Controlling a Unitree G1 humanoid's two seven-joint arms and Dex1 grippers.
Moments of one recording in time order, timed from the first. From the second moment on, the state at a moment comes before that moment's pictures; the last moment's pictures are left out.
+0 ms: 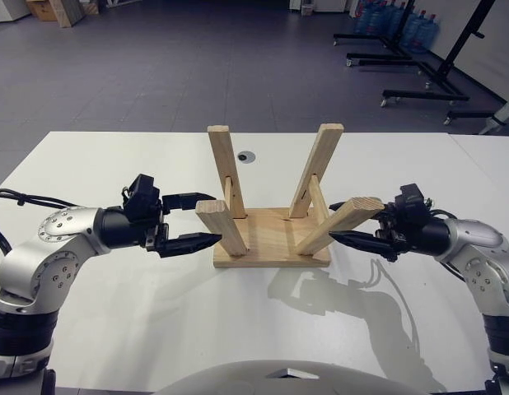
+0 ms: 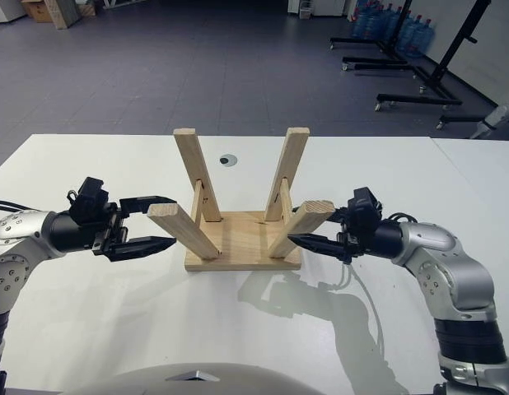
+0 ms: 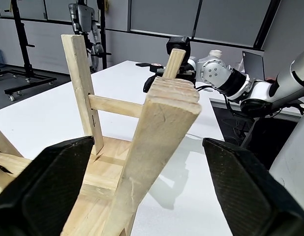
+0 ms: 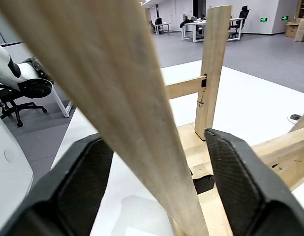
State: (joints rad) left arm -0.12 0.74 0.12 -0.42 -0.83 0.62 -1.13; right arm -0.05 -0.74 -0.20 -0.24 0.76 0.52 1.26
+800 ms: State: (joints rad) left arm -0.09 0.69 0.11 -0.50 -0.88 0.64 -1.03; right arm -0.09 -0.75 -0.13 -0.20 0.73 0.48 1.32
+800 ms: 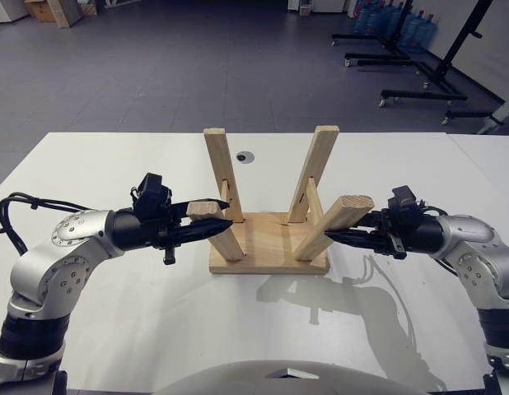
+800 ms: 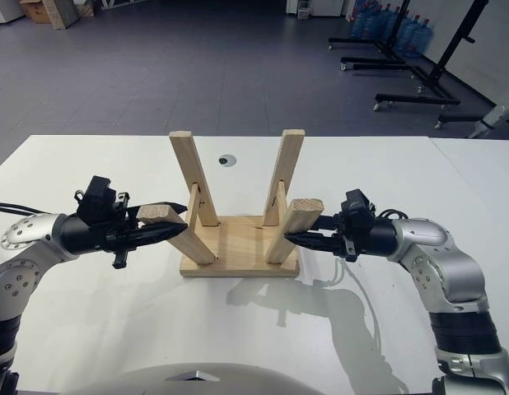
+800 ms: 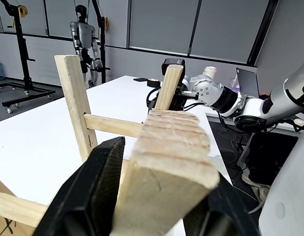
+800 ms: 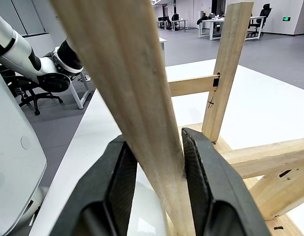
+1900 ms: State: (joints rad) left arm -0.62 0.59 0.07 0.12 -1.64 1.10 0.06; right arm -0.39 -0.55 -0.22 -0.01 1.24 1.05 0.60
